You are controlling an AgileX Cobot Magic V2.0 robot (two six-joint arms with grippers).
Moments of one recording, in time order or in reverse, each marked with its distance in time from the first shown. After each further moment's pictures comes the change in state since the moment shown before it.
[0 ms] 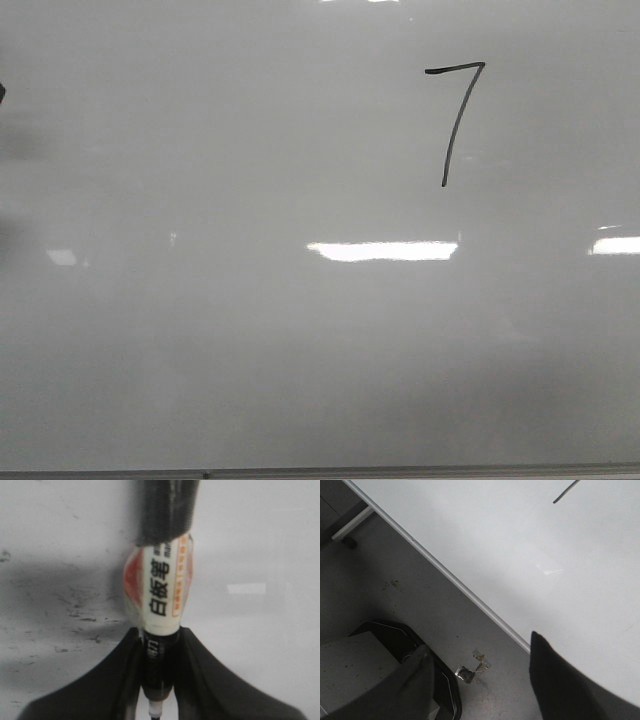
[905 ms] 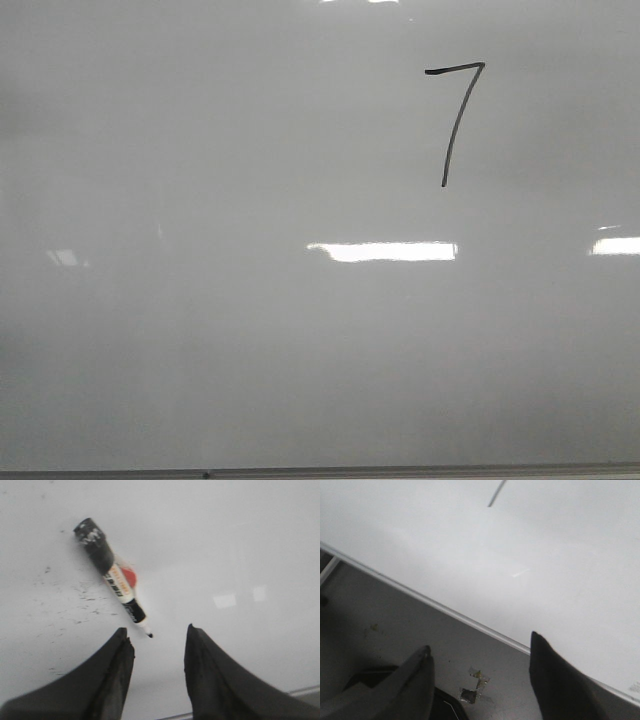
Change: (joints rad) left arm -0.157 -0.407 -0.019 0.010 0.316 0.083; right arm -0.081 -0.164 0.000 -0.122 0.000 0.314
